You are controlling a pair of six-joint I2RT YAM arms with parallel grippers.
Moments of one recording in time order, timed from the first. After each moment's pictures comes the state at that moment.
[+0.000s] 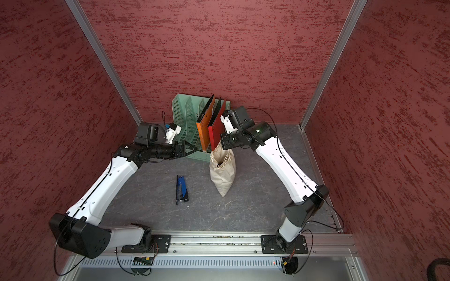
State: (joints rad) left arm -0.26 1.31 1.33 -0.78 0.65 -0.39; right arm 0.61 1.66 1.97 -1.11 -0.11 0.29
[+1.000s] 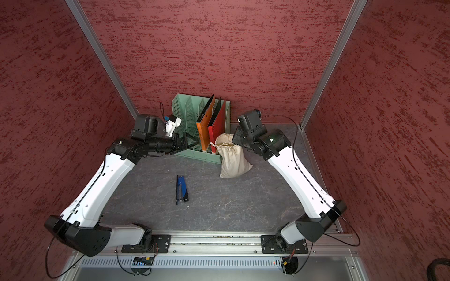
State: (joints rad) left arm -0.36 1.34 1.54 -0.87 0.58 -0.55; right arm 0.61 1.48 1.81 -1.05 0.20 0.84
